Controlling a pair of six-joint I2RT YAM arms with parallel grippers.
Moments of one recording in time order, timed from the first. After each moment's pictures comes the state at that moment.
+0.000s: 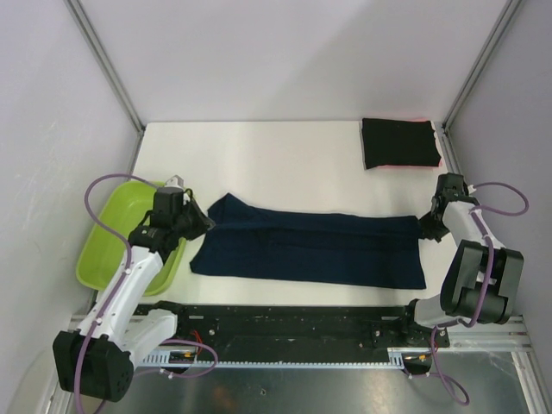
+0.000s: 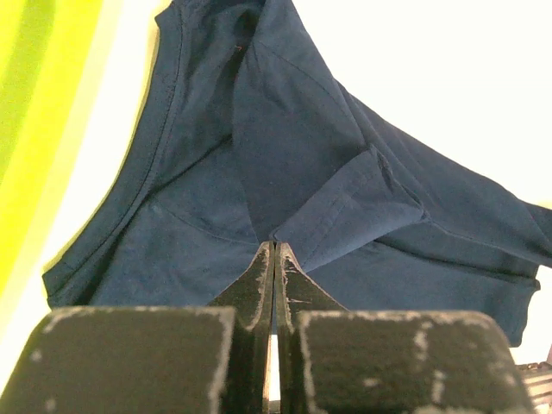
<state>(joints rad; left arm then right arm) -0.18 0.94 0.73 -0.54 0.07 -0.66 -0.26 1.44 0.89 -0.64 0.23 0.73</state>
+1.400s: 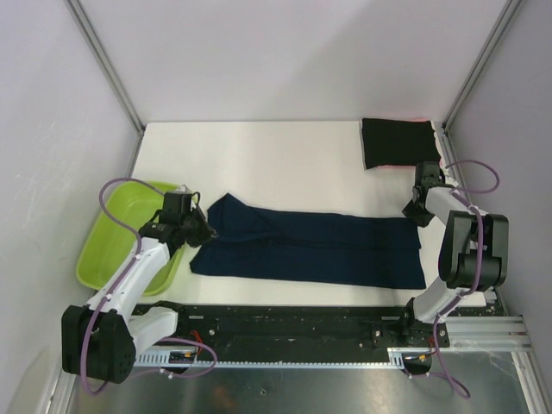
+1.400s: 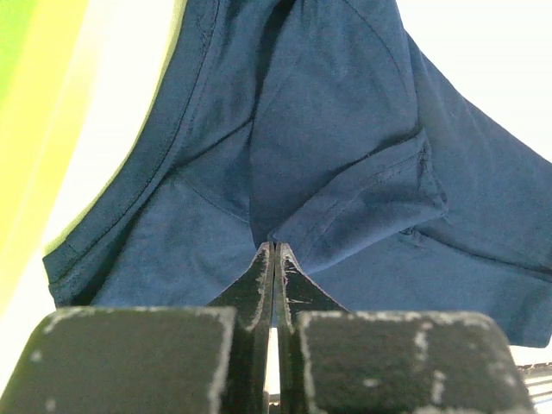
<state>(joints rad) -0.17 1.05 0.68 -0.53 0.09 -0.68 -0.12 1.65 0.99 -0.45 0.30 0.60</state>
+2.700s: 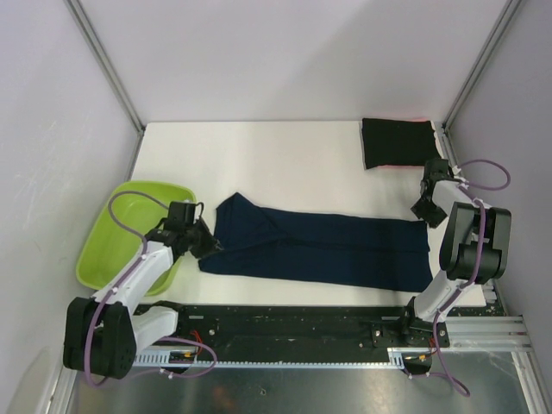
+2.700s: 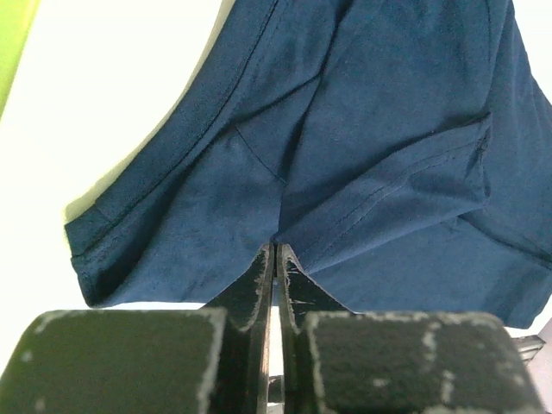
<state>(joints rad) -0.17 1.07 0.57 -0.50 0.16 -0.76 -0.19 1.72 1.06 -0.53 0.38 0.62</state>
